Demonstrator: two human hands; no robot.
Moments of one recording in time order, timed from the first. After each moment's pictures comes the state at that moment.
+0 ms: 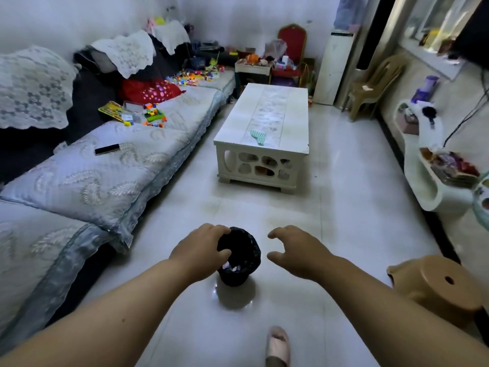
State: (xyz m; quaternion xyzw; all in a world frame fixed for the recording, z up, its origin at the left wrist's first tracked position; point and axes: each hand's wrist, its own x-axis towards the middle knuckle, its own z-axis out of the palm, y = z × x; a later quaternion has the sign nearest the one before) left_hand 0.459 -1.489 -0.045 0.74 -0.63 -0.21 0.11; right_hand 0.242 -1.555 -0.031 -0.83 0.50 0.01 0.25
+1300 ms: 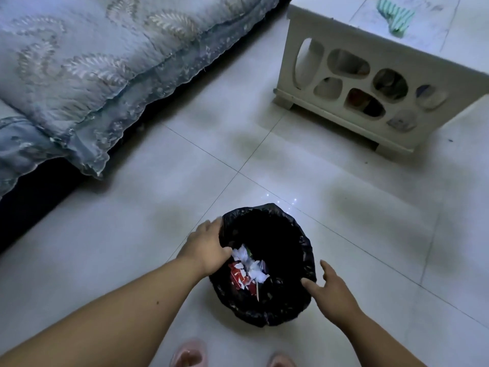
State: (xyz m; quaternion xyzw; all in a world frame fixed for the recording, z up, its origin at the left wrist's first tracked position) left_hand 0.600 -1.763 -0.545 0.85 -0.34 -0.39 0.07; right_hand 0.338 -1.858 -0.565 -0.62 0.61 0.12 0.48
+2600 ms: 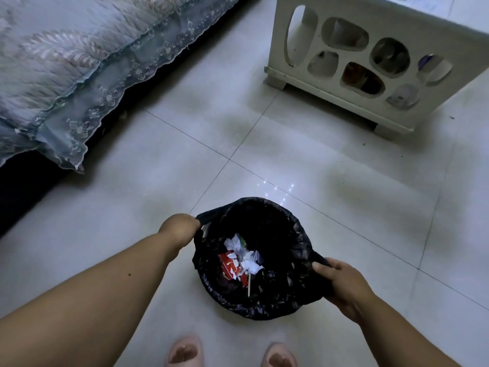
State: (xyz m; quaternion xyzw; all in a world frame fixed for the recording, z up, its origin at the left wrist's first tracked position) left_hand 0.637 -1.788 -0.579 0.87 -0.12 -0.46 0.14; right_hand 0.319 -1.893 -0.606 -0.34 0.66 -0.03 0.67
